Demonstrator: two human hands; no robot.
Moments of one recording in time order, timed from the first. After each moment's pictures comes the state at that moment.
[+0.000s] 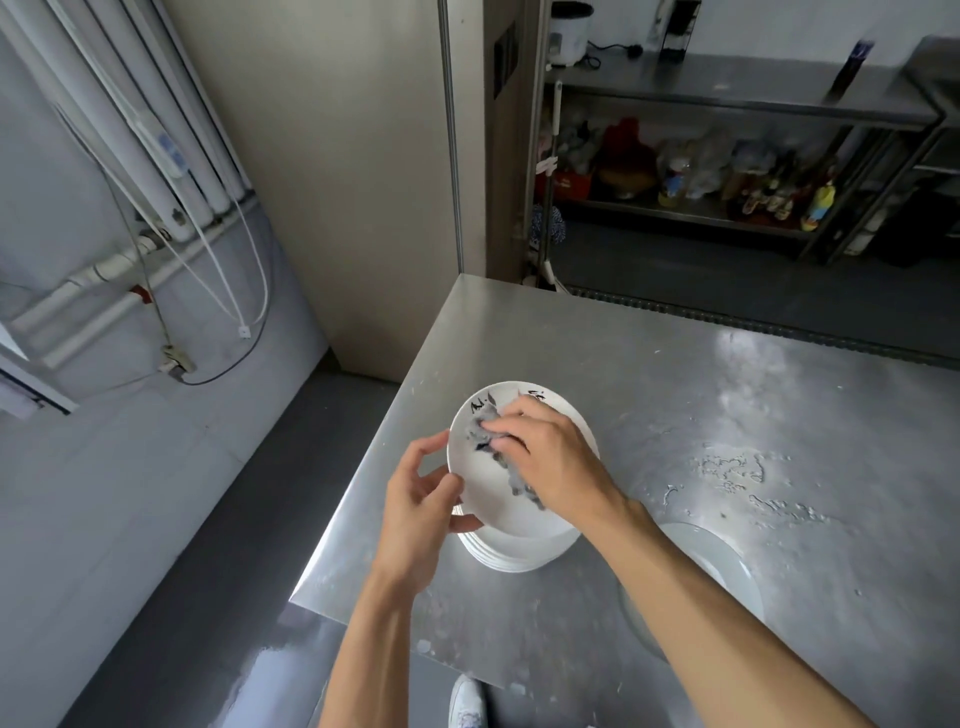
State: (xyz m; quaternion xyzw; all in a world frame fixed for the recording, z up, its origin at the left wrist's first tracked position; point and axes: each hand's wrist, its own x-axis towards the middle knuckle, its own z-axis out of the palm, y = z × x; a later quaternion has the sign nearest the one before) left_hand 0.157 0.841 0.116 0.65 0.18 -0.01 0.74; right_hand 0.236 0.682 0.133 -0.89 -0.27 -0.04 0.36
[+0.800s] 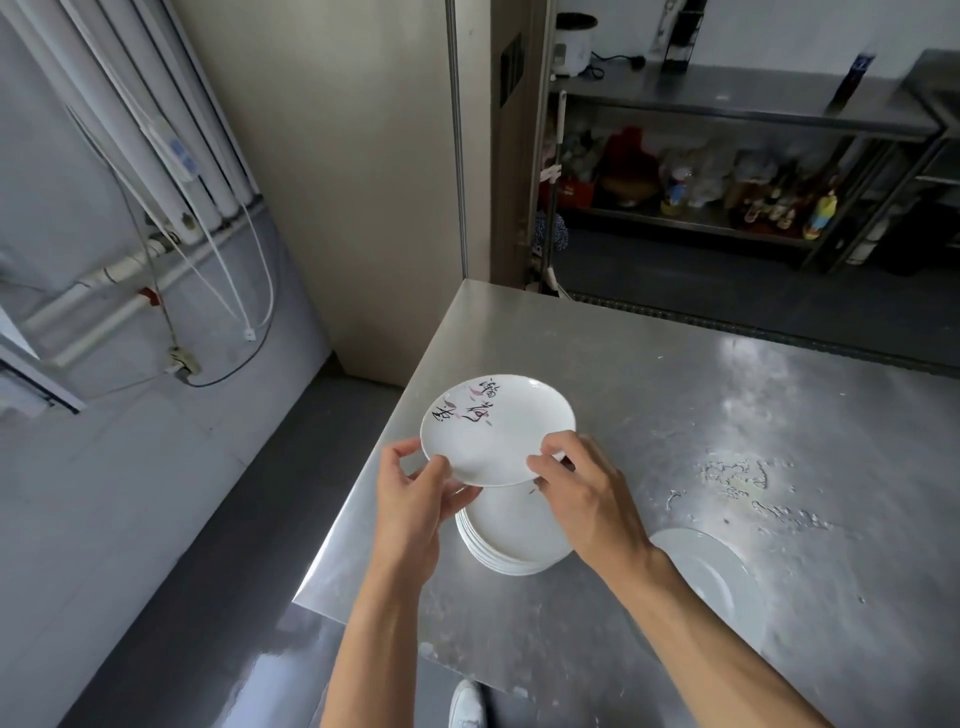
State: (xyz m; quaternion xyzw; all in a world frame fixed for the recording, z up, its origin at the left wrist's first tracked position) left_hand 0.165 0.845 0.124 0.55 0.29 0.04 0.79; right_hand 0.205 0.652 0.102 -0.90 -0.28 -0.23 0.25
